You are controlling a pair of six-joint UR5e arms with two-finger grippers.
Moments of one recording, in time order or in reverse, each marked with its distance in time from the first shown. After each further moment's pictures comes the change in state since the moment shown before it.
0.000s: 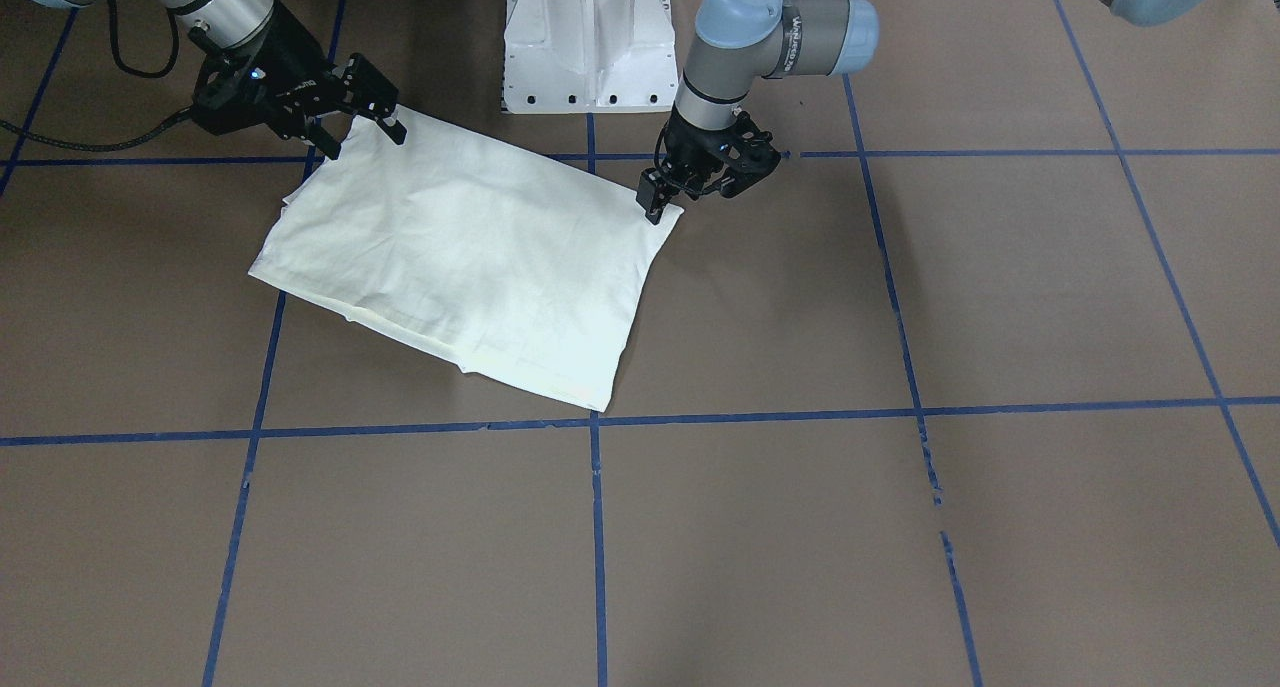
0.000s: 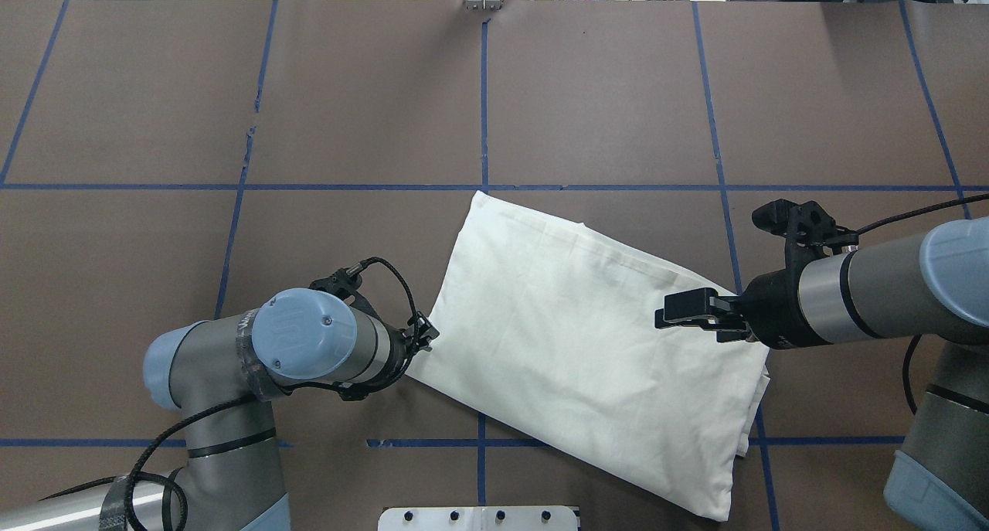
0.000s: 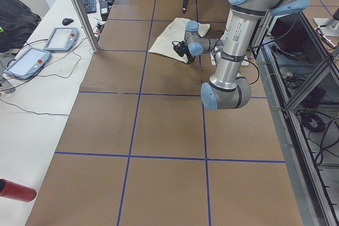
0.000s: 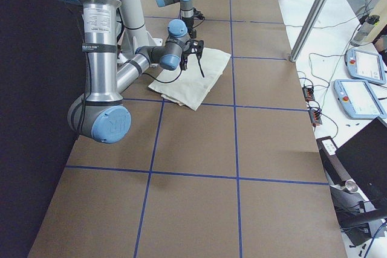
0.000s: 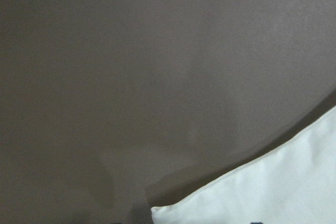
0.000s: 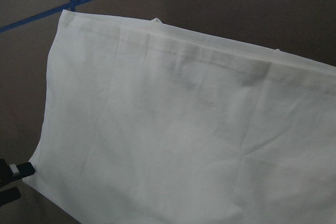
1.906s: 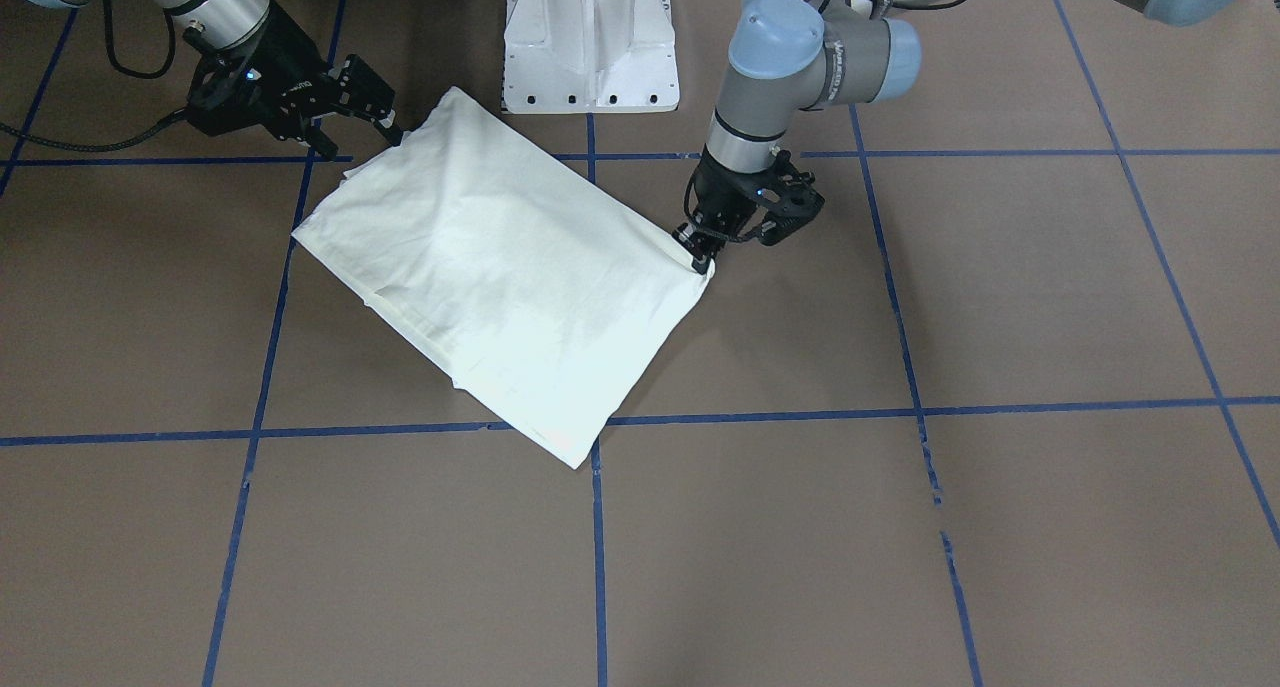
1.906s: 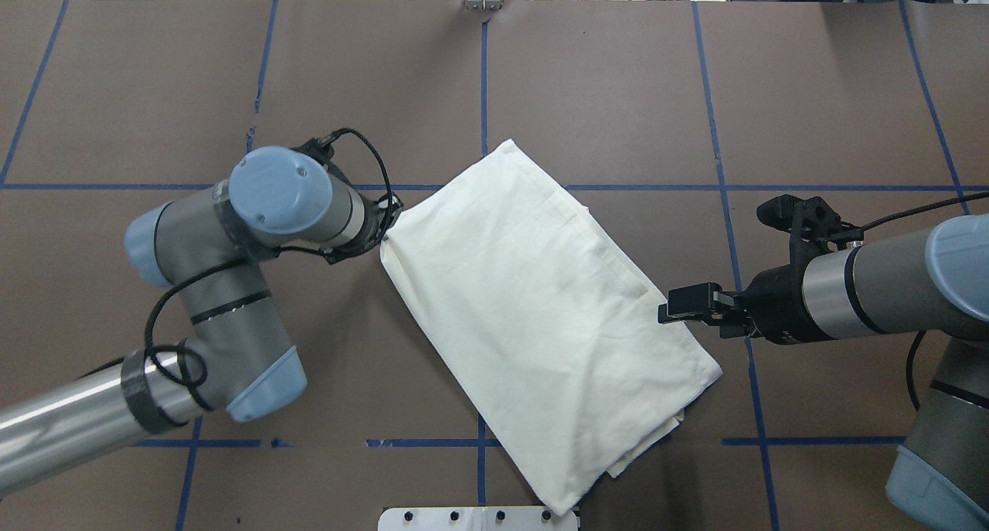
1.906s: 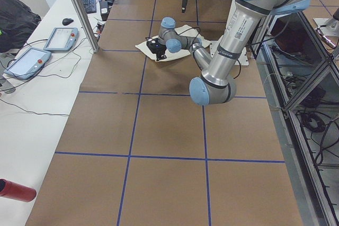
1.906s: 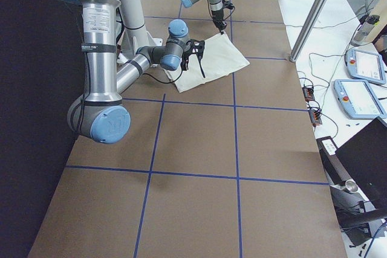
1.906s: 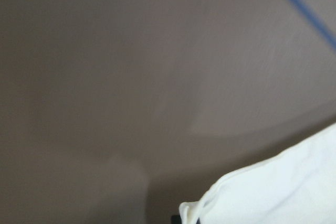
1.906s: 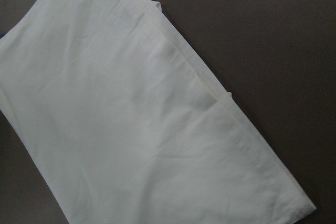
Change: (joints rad) left arm -0.312 -0.174 0.251 -0.026 0.001 0.253; right arm 0.017 -0.002 -0.002 0.000 0.000 0.000
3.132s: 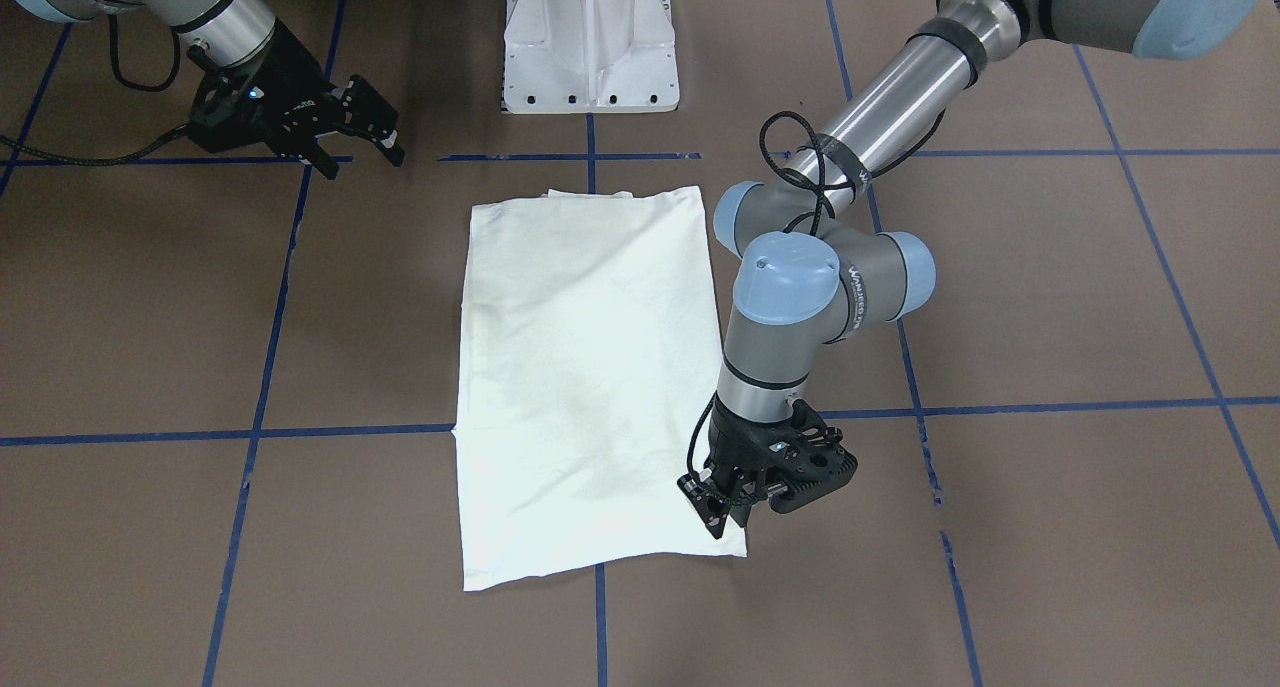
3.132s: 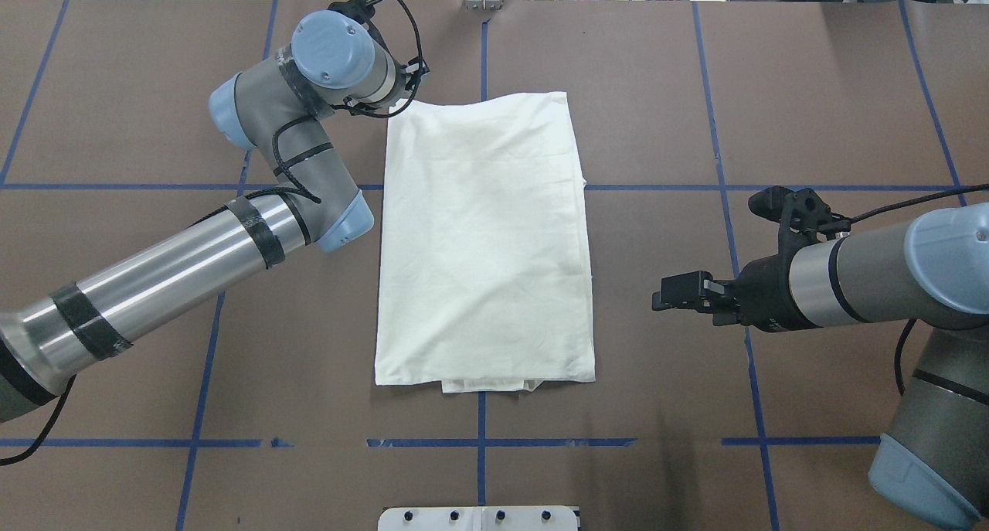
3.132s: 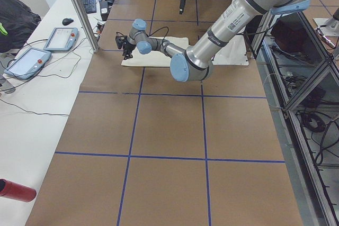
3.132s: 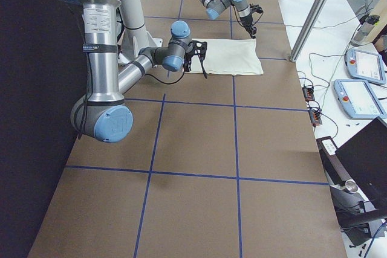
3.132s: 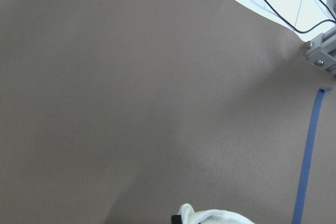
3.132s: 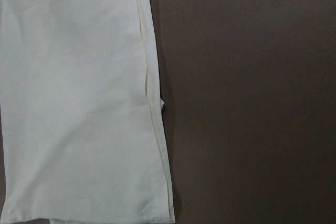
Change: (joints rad) left arm -0.125 -0.264 0.530 -0.355 0.070 0.265; right arm 0.003 0.031 -0.036 -0.001 -0.021 -0.002
